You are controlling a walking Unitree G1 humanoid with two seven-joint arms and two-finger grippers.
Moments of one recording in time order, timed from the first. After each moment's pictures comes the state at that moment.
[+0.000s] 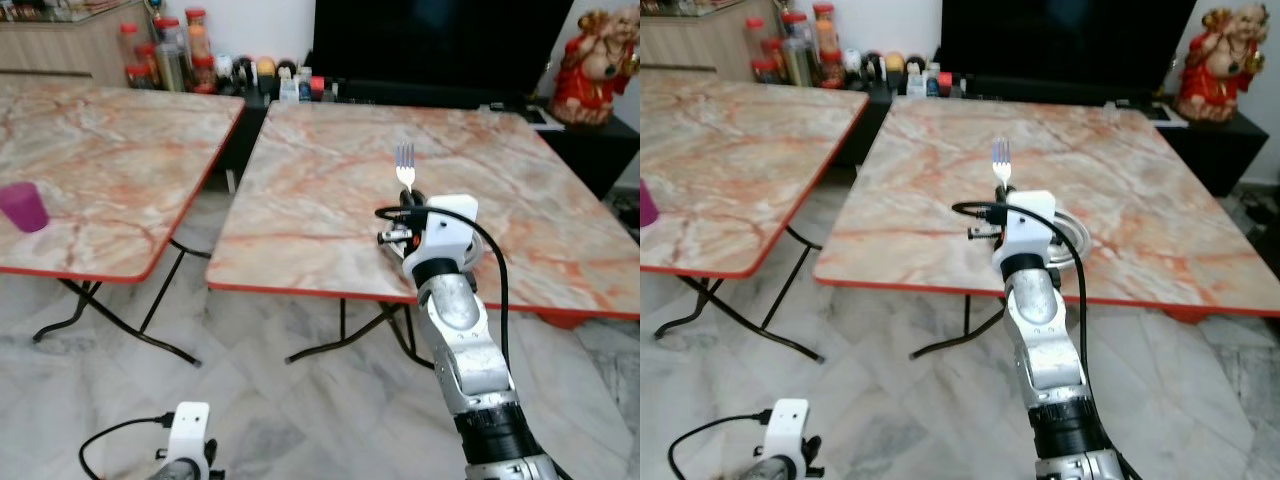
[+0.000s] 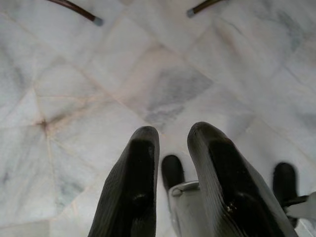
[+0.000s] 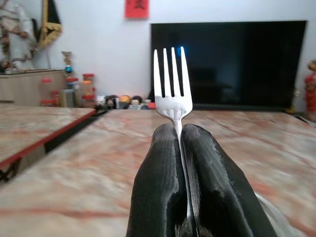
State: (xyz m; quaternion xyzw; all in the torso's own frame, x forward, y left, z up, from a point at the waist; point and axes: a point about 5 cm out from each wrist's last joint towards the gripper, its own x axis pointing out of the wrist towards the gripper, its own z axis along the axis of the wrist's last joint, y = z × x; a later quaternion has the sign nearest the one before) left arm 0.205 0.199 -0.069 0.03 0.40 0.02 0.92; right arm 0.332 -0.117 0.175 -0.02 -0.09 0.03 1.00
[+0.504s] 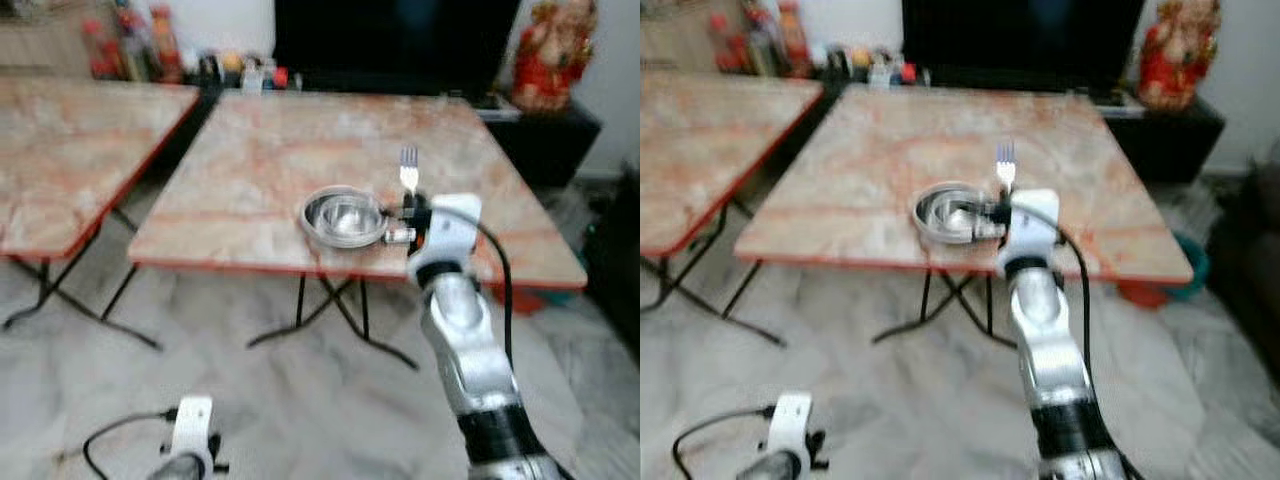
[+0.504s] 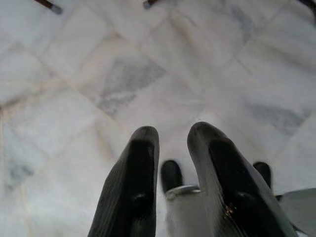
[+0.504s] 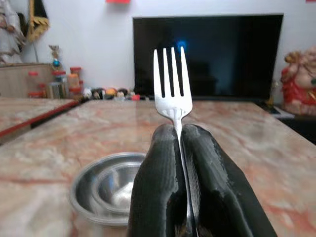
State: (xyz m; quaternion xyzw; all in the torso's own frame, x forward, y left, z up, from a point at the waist) left arm 0.211 0.188 -0.067 0.01 0.39 0.01 0.92; right arm 0.330 -0.125 0.168 -0.02 -0.08 0.02 1.00
